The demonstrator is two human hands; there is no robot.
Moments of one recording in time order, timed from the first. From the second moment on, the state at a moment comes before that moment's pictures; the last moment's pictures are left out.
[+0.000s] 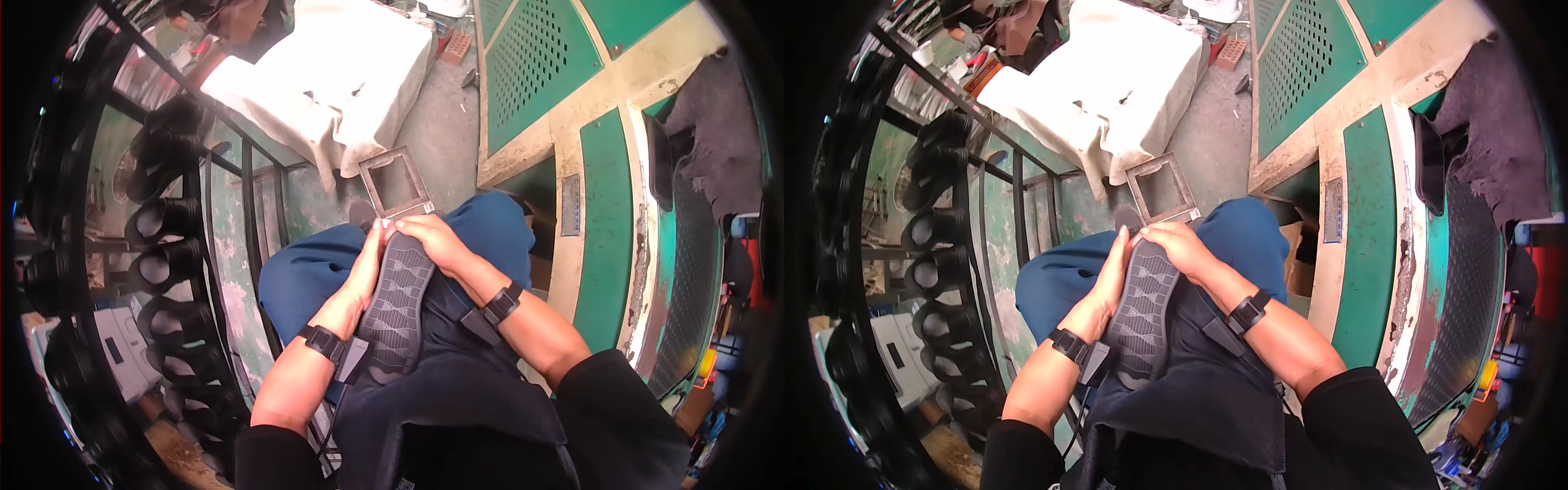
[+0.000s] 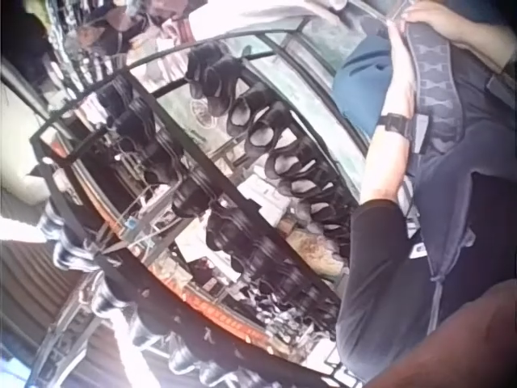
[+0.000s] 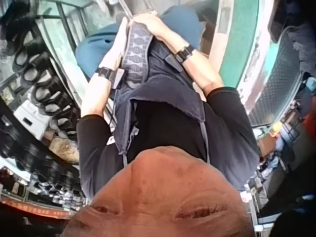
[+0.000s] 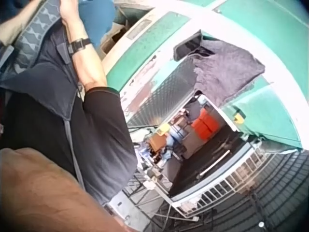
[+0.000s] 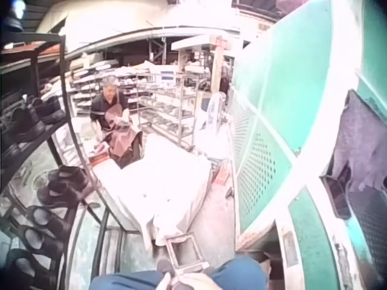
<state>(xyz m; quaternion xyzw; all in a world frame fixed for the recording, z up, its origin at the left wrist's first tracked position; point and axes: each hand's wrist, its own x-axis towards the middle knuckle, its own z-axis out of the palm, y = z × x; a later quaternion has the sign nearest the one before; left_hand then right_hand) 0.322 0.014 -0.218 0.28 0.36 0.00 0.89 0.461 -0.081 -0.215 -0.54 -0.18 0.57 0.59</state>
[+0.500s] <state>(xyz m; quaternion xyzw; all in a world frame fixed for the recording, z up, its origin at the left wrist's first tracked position) 0.330 0.004 -0.208 0.26 0.39 0.08 0.88 0.444 -0.080 -0.200 -0.49 -0.26 0.50 0.66</state>
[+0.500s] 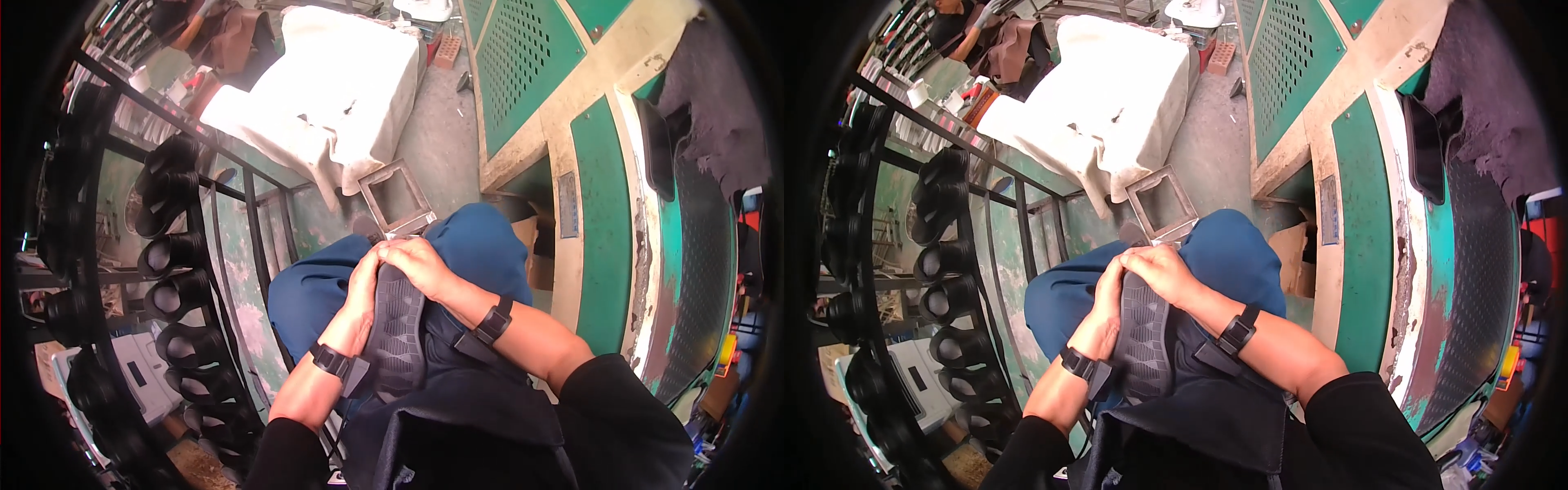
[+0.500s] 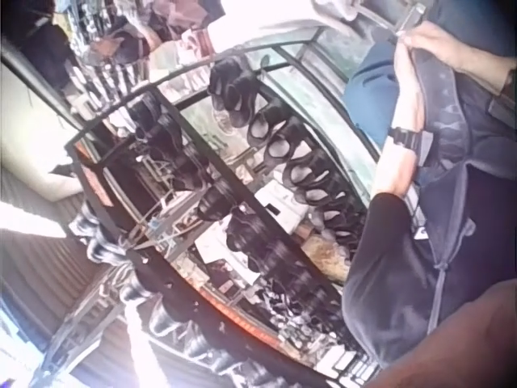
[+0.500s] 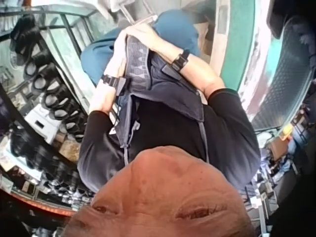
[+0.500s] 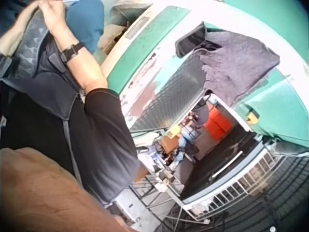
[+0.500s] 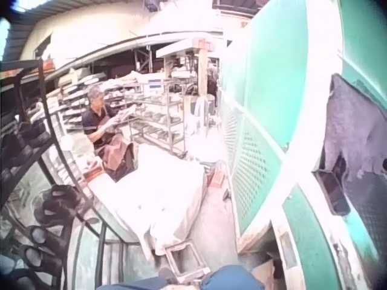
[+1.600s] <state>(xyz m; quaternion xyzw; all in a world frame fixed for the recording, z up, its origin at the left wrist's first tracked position) 0.211 -0.075 -0.085 0.15 0.35 0.01 0.92 0.468 -0.078 -0.199 -0.51 -0.16 0.46 0.71</state>
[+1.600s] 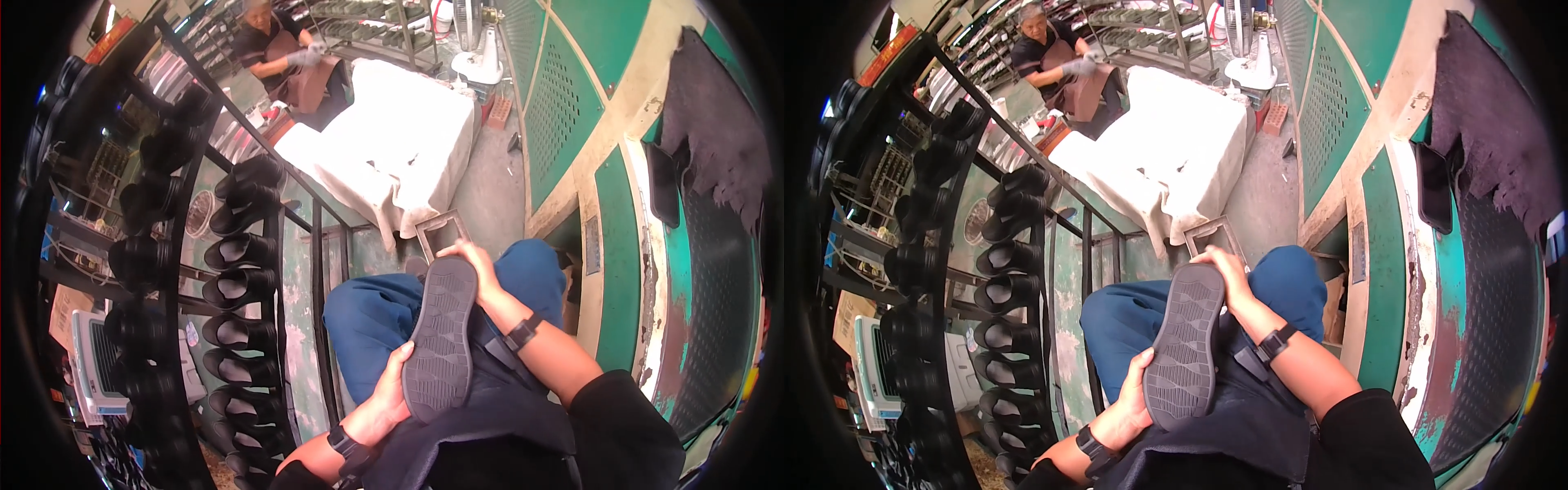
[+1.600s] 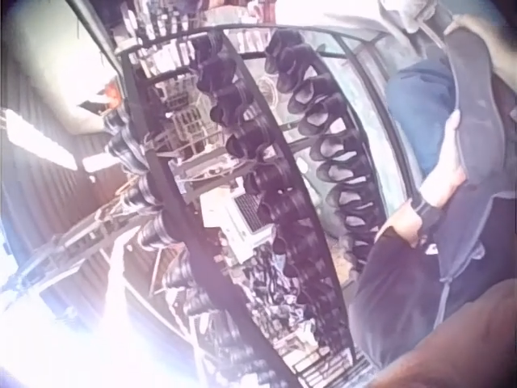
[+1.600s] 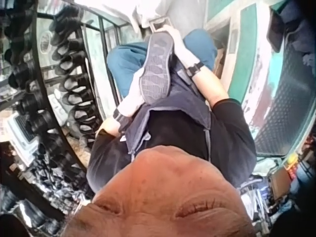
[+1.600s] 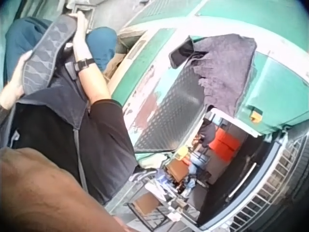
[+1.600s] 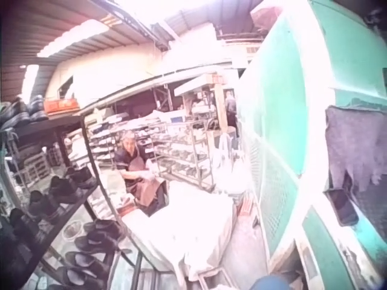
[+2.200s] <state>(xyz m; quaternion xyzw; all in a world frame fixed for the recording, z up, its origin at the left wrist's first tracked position) 0.151 -0.032 -0.020 0.44 0.21 0.43 0.76 0.496 0.041 -0.116 -0.32 -0.06 0.65 0.69</state>
